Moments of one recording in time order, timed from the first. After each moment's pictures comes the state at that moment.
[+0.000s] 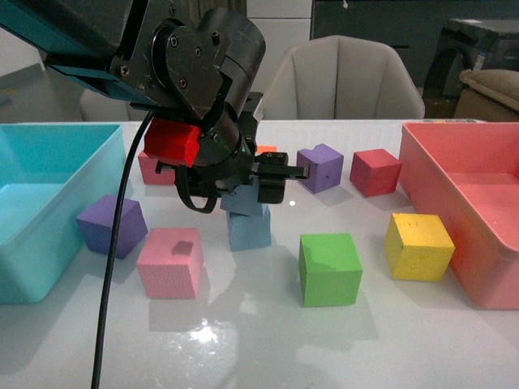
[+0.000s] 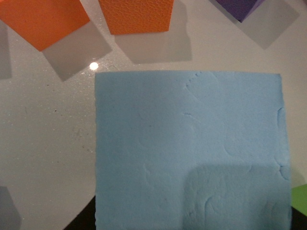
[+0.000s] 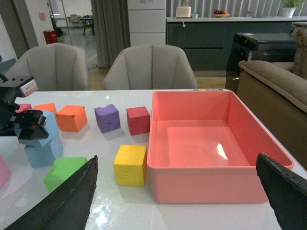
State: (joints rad) left arm -0.42 2.24 1.58 -0.22 -0.12 -0.18; right arm 0.00 0.00 0.01 0.00 0.00 0.00
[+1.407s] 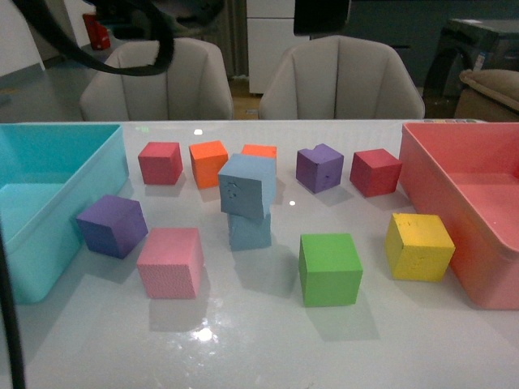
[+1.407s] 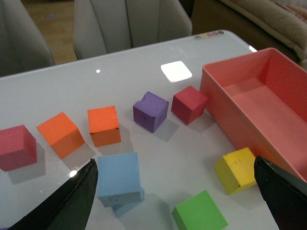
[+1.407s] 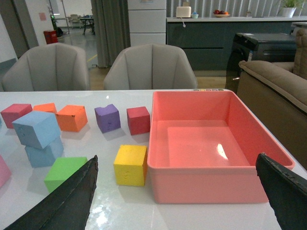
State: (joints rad) left arm -0.52 1.59 1.12 0.11 -0.08 -0.09; right arm 0.00 0.00 0.01 0.00 0.00 0.00
